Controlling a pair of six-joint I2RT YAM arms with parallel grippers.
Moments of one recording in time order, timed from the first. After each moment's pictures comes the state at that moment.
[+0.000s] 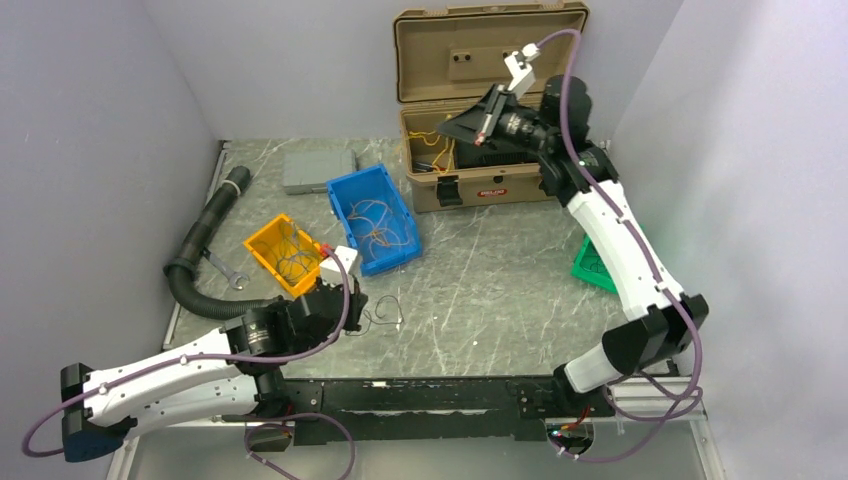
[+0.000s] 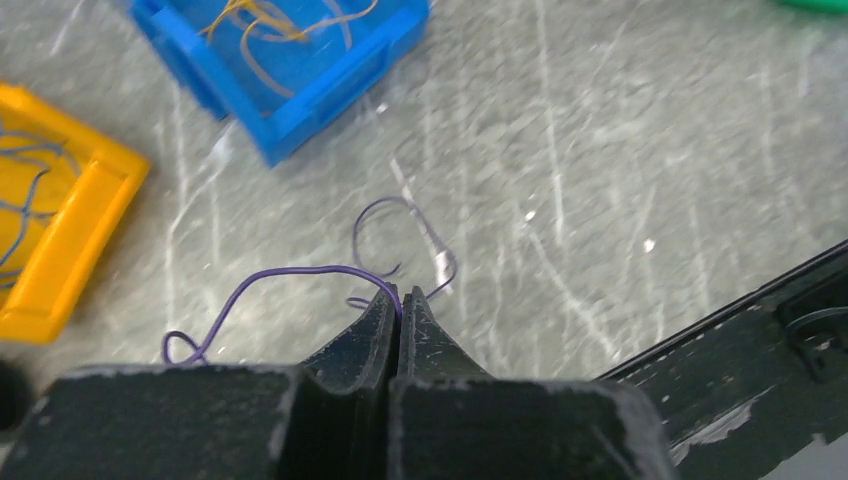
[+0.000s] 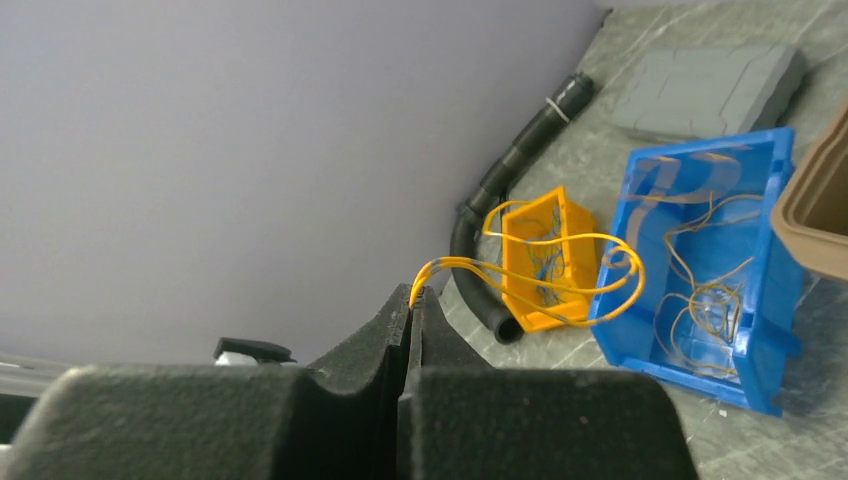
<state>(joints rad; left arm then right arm) -1.15 0.72 0.64 -0.44 -0.55 -0.55 0.33 1.47 1.68 -0.25 -0.67 0.88</state>
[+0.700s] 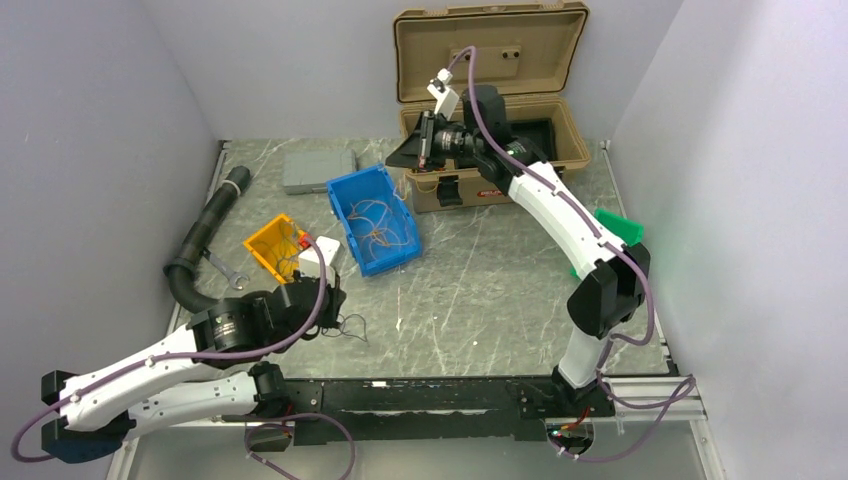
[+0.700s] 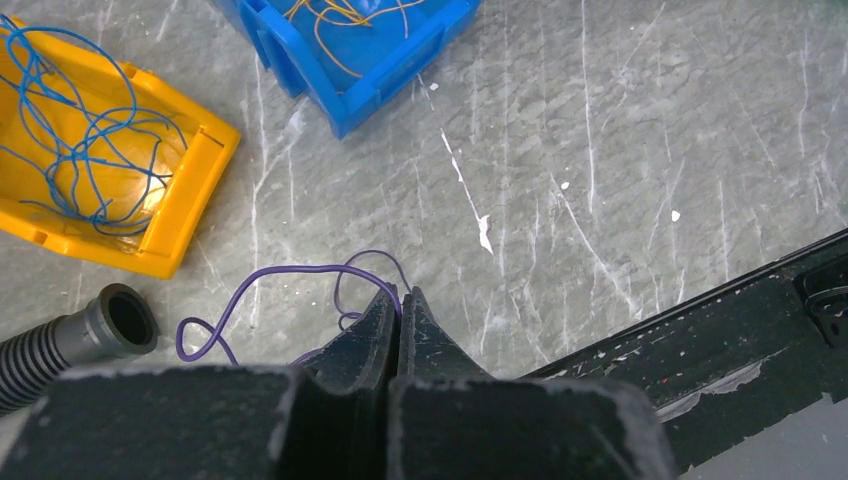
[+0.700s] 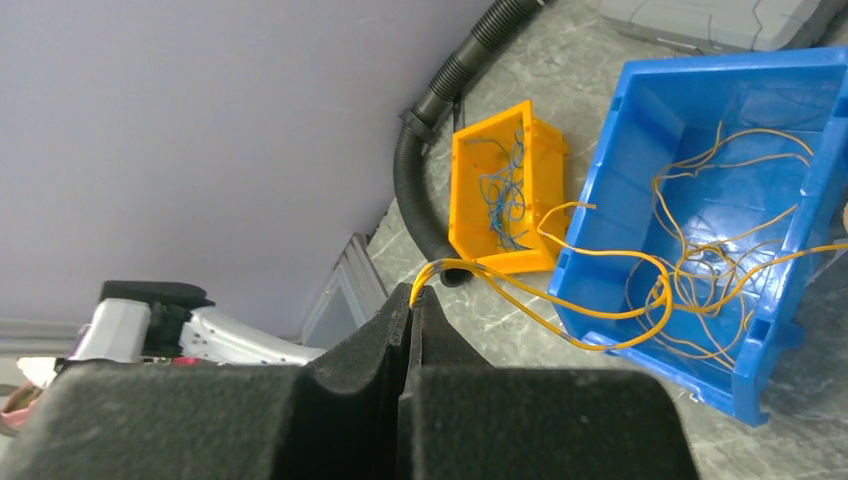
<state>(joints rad) -1.15 0.70 0.87 -0.84 -0.57 -0.58 0.53 1.76 1.80 -0.34 -0.65 0.70</state>
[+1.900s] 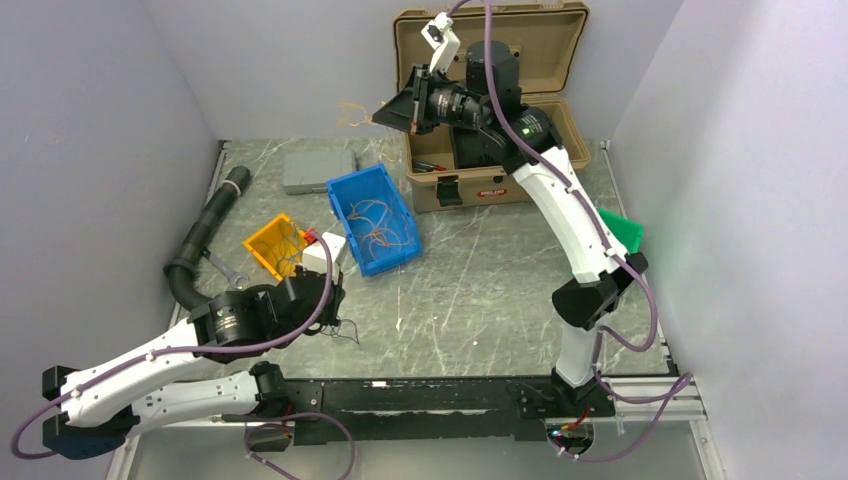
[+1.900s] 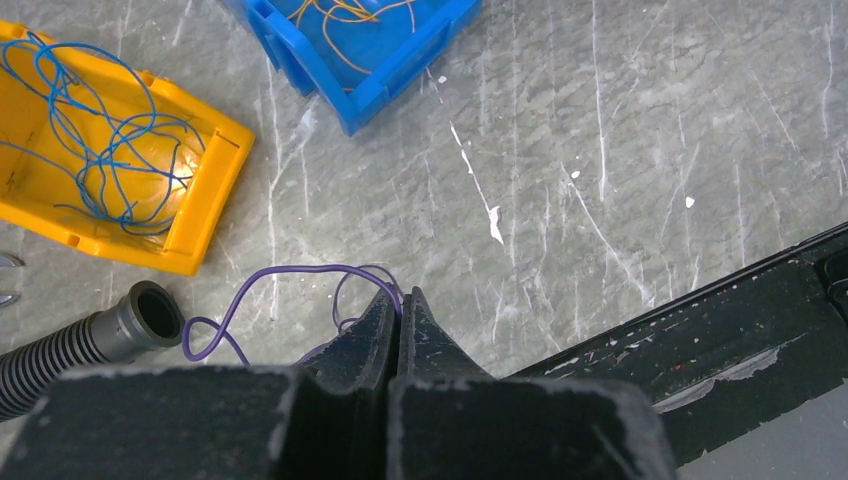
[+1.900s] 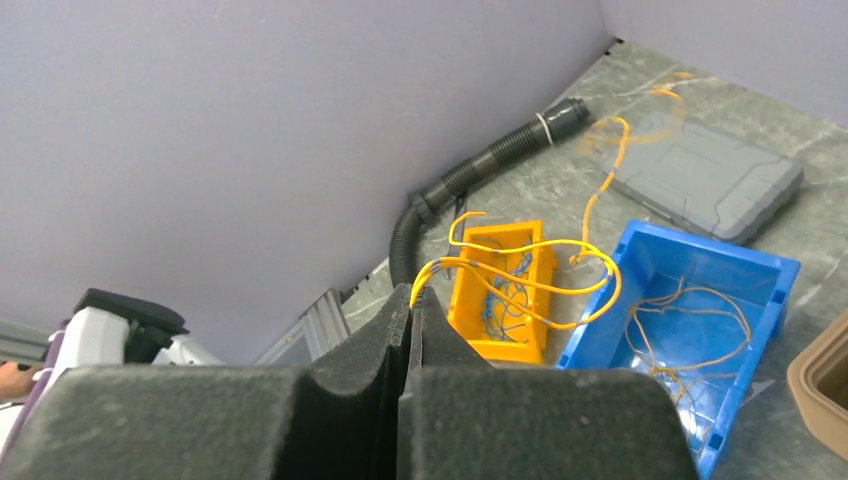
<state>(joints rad) -1.14 0.76 0.96 -0.91 -0.57 -0.55 0.61 1.88 2.33 -0.58 -0.52 0.52</state>
